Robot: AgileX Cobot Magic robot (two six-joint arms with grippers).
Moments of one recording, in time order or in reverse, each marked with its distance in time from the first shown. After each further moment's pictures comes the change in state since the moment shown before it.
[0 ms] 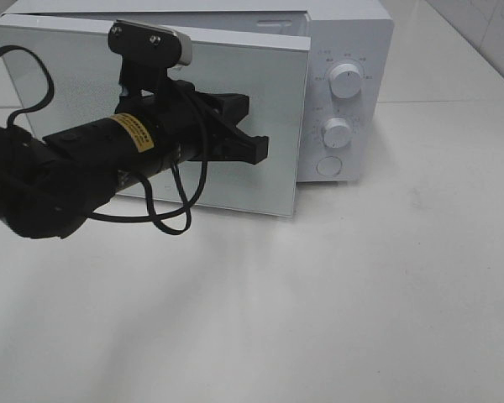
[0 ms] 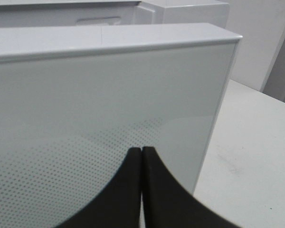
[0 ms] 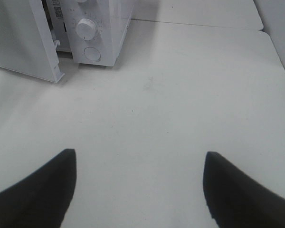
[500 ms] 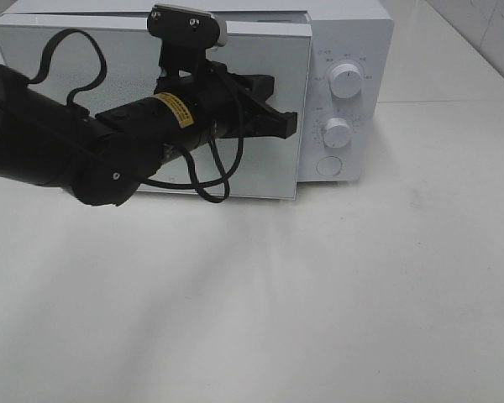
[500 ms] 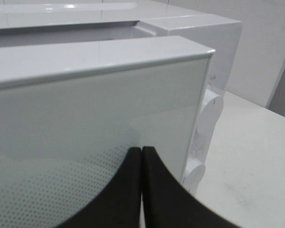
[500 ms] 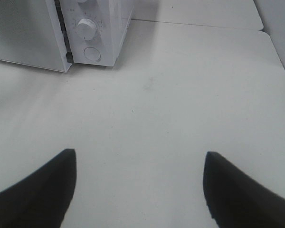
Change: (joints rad) left arm 0.000 0.120 -0.189 -0.001 0.032 0.000; right arm 0.000 0.000 0.000 0.000 0.000 0.000
